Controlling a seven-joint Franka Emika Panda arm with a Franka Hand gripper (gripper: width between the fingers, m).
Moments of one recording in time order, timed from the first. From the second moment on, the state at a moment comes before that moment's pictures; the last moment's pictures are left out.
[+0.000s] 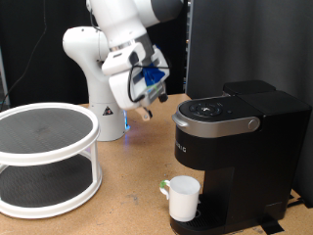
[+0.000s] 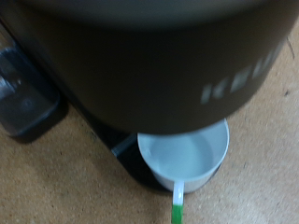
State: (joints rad) arm -0.35 -0.43 0.34 -2.64 0.71 2.35 -0.53
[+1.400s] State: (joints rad) arm -0.40 -0.58 0.28 -2.43 0.62 2.02 -0.41
